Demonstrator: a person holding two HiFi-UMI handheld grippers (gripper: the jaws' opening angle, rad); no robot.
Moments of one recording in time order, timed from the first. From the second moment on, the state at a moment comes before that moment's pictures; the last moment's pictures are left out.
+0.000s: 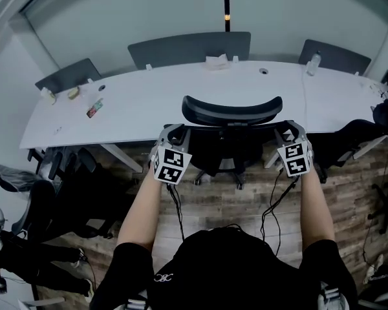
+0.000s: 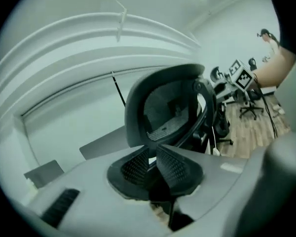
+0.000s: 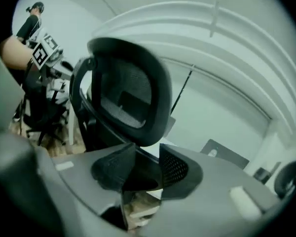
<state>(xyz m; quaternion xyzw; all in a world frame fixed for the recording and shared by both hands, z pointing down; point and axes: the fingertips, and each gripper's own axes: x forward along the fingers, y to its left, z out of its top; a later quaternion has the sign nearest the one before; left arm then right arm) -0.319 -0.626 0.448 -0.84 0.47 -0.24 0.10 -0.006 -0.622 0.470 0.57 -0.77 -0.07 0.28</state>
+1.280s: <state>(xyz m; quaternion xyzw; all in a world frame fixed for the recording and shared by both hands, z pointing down) -0.228 -0.535 0.414 -0.86 0.50 -0.10 0.00 -0.099 -0.527 0.407 0.62 -0.78 0.03 0.05</state>
